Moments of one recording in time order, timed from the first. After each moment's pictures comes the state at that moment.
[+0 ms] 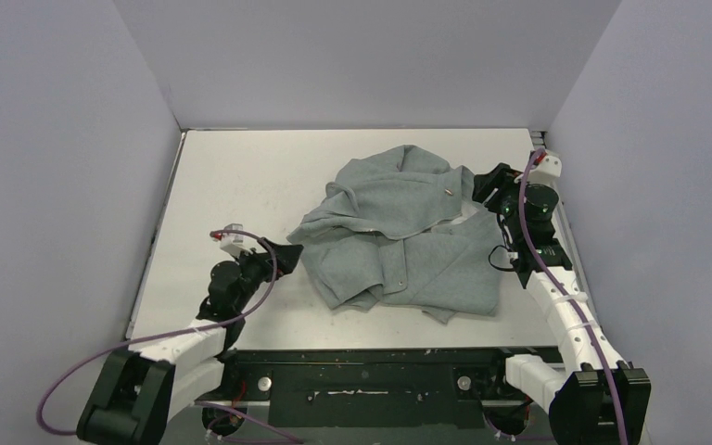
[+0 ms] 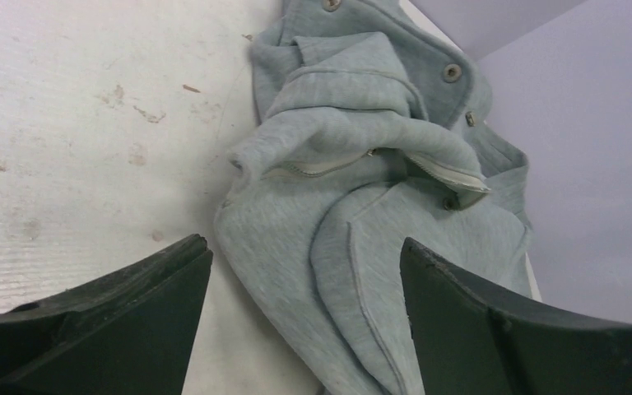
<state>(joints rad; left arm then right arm) -0.28 1.08 0.09 0.82 0.12 -0.80 0.04 1.02 0.75 0.10 -0.01 0.37</state>
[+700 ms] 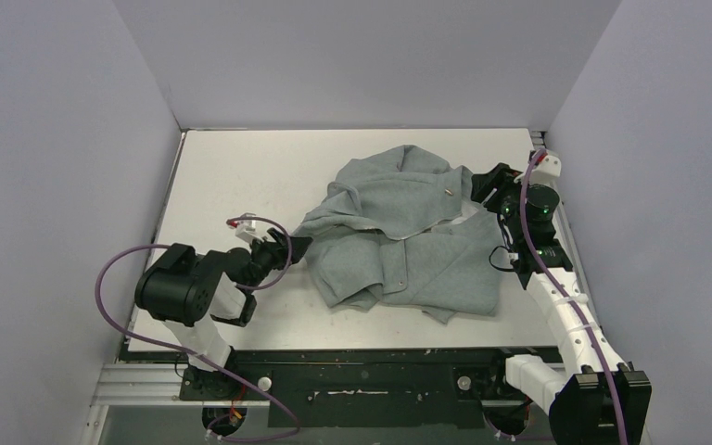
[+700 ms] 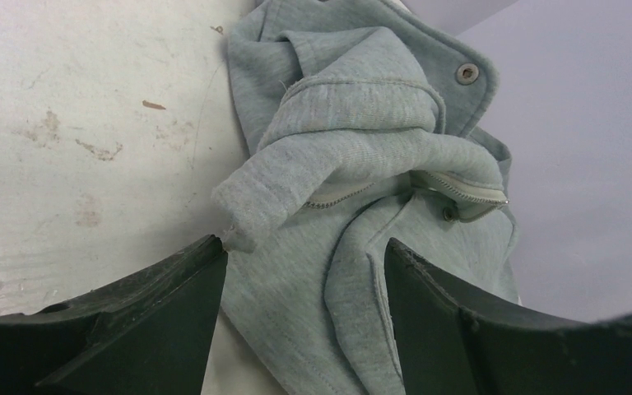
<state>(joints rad) -0.24 1.74 0.19 1.42 0.29 -0.86 0.04 1.01 0.75 0.10 -0.03 0.38</state>
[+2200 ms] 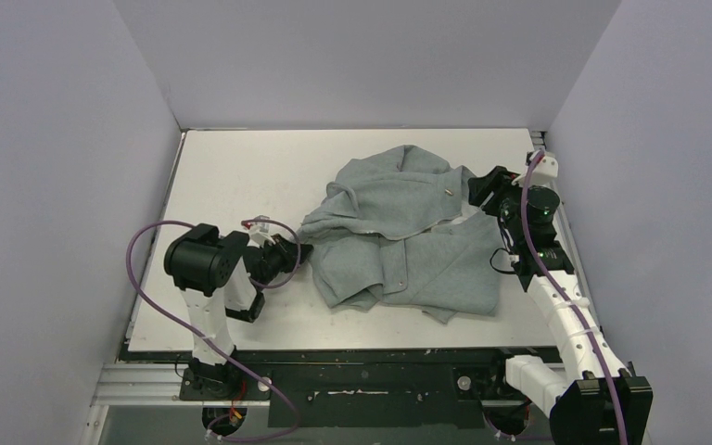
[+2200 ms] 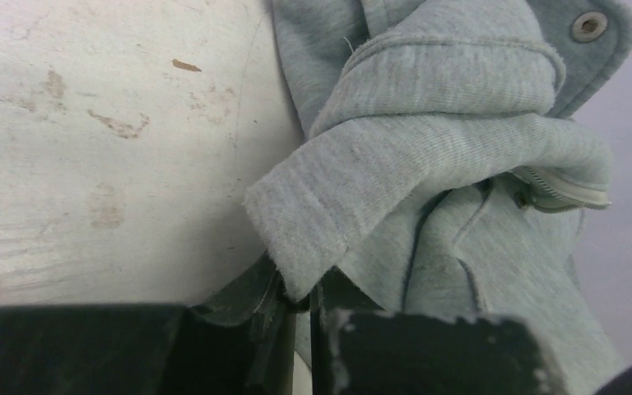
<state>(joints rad) -0.28 2.00 0.27 1.52 0.26 -0.80 0.05 0.99 0.75 0.07 -0.08 0.37</state>
